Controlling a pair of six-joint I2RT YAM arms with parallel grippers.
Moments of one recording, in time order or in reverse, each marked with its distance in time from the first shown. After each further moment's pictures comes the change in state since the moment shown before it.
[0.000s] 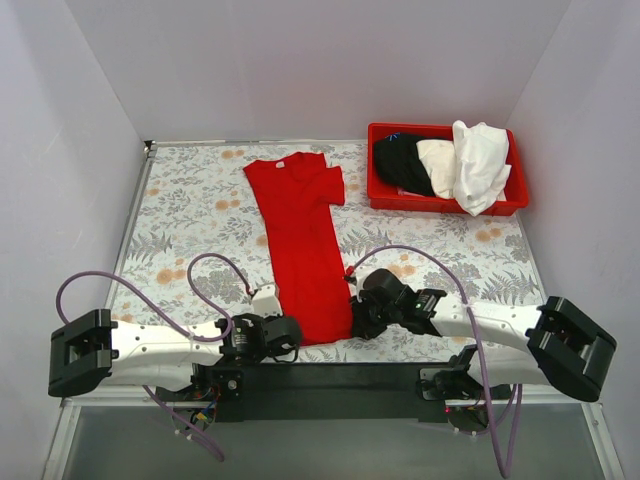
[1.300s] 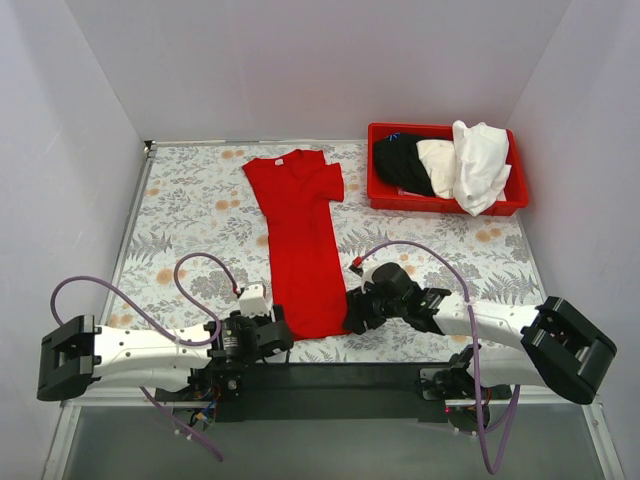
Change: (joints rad) left arm -0.019 -0.121 -0.016 -0.199 -0.132 0.026; right arm -0.098 -0.019 -0.052 0.136 -0.056 -0.014
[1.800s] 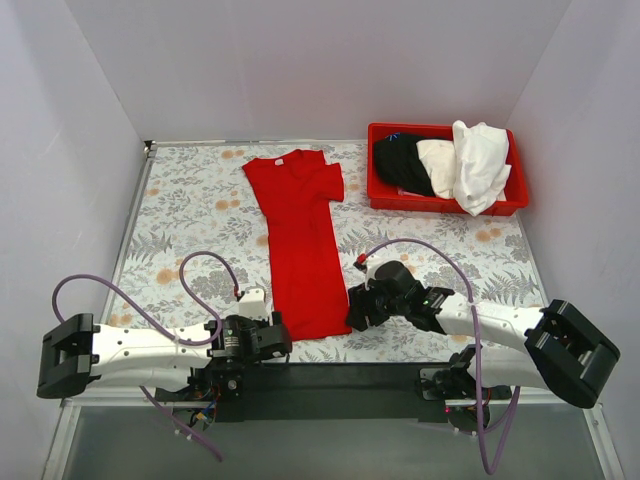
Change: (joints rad) left arm -0.019 0.016 0.042 -0.134 0.056 -0.014; right arm -0.019 -0.020 0.000 -0.025 0.059 -0.011
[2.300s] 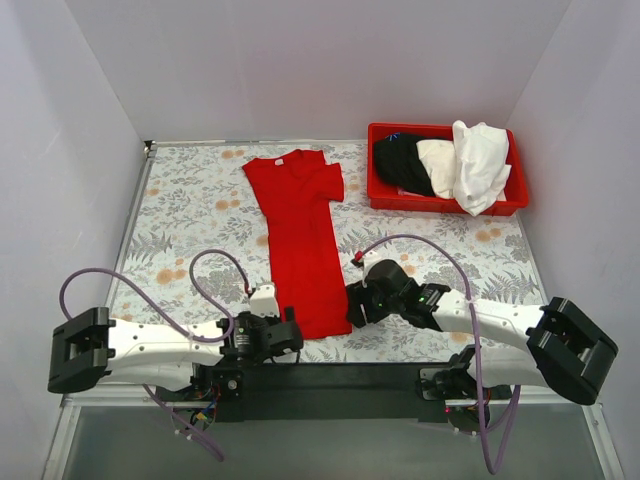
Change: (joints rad) left arm -0.001 0.150 0.056 0.169 -0.013 0.006; right arm 0.068 0.029 0.085 -0.098 0.136 0.021
